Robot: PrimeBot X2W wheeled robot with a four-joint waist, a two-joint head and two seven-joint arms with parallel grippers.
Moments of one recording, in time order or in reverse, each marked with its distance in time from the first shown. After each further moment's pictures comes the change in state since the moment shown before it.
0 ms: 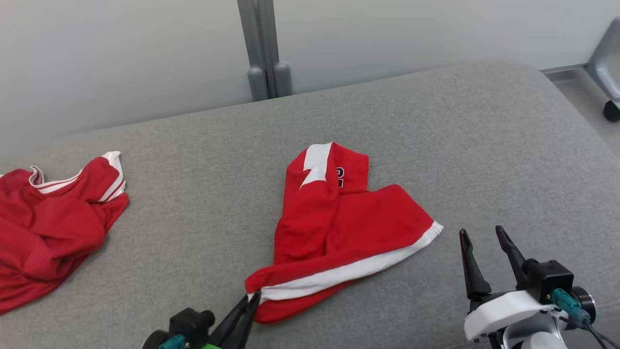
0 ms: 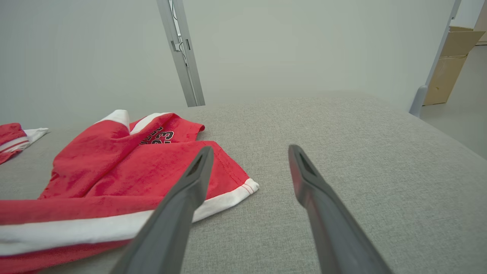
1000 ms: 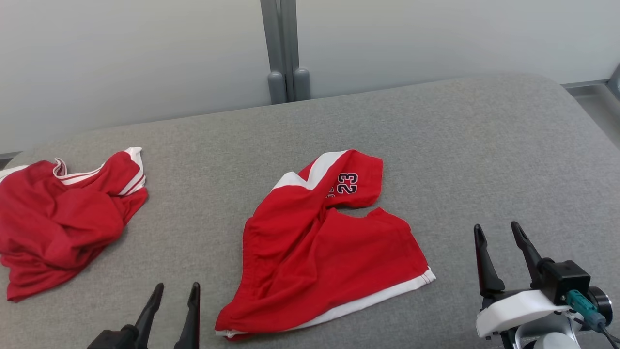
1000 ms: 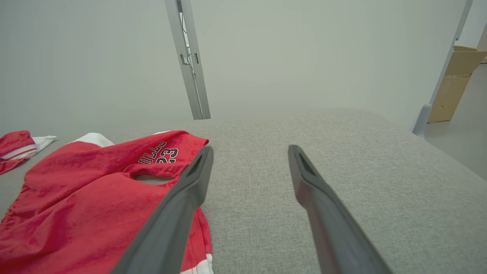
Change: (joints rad) left arm 0.198 -0.066 0.407 -0.174 0.120 -0.001 0.000; right arm 0.012 0.000 -0.036 -0.041 -0.017 0.000 0.000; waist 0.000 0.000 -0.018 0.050
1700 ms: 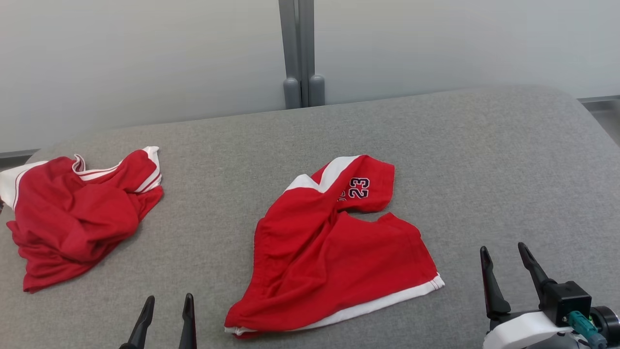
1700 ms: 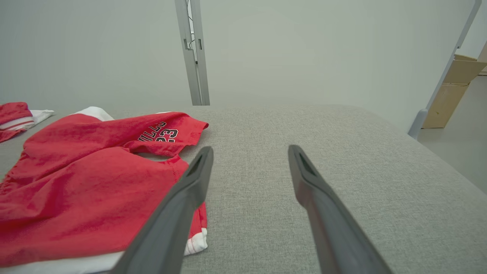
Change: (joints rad) left arm 0.102 -0.122 0.141 -0.105 0.172 0.000 -0.002; right arm 0.086 -0.007 -0.028 -0.036 -0.065 0.000 0.000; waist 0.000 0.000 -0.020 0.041
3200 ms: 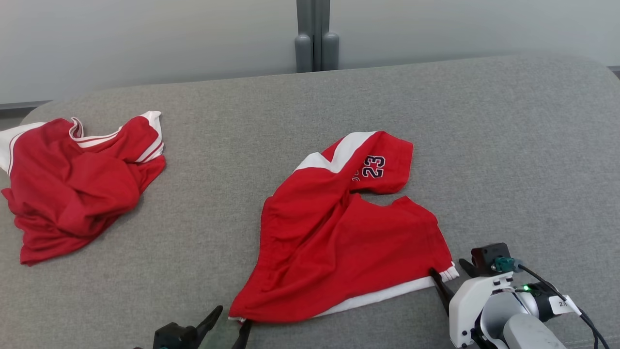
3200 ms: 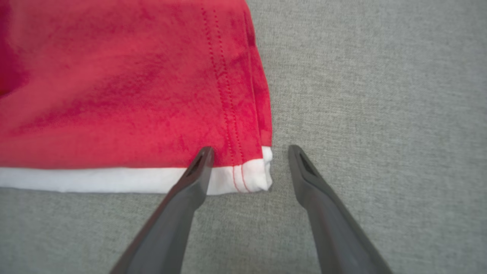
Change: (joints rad) left arm -0.251 0.258 -0.518 0.303 -0.281 -0.002 0.036; right arm -0.268 -0.099 0.272 0.365 0.157 0.000 0.376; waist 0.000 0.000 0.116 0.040
